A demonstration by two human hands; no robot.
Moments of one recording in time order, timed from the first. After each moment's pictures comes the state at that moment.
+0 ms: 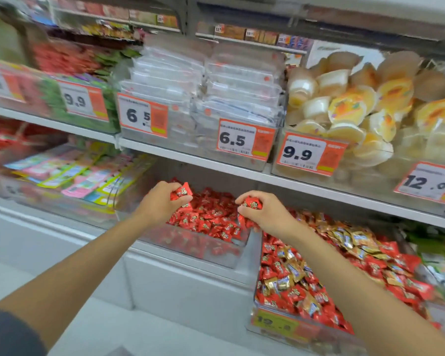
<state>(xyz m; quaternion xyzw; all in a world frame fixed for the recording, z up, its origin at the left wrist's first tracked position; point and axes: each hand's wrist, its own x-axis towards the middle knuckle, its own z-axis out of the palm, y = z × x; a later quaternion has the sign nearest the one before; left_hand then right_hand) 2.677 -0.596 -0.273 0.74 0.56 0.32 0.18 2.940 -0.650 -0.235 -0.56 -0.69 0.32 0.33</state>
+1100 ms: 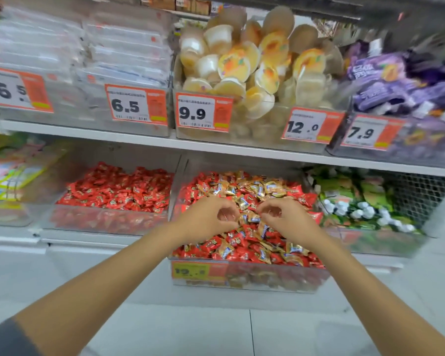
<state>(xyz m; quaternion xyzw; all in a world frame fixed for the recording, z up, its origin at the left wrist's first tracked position) 2.904 -0.716 -0.260 0.86 0.34 0.19 0.32 3.125 -0.769 -0.267 -0.69 -0.67 0.16 0.24</state>
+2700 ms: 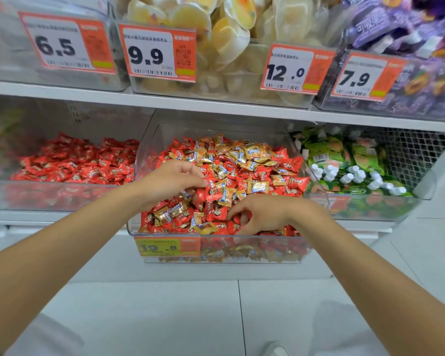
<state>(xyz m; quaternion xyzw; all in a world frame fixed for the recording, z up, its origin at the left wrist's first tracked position) 2.916 -0.697 -0.271 0.72 0.44 0.20 0.49 3.121 -0.776 -0.271 -0.61 -0.71 0.35 -0.08</state>
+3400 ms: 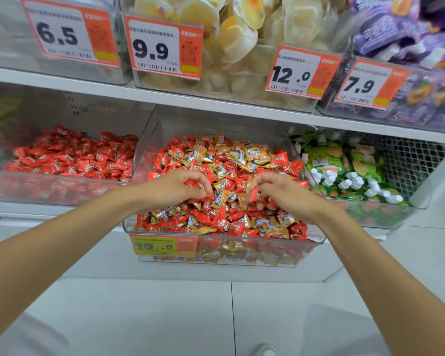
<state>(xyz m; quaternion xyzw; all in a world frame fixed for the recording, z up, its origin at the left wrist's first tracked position) 2.912 -0.705 -0.276 0.76 0.40 0.12 0.49 3.151 -0.781 -0.267 -0.66 -0.57 0.41 0.26</state>
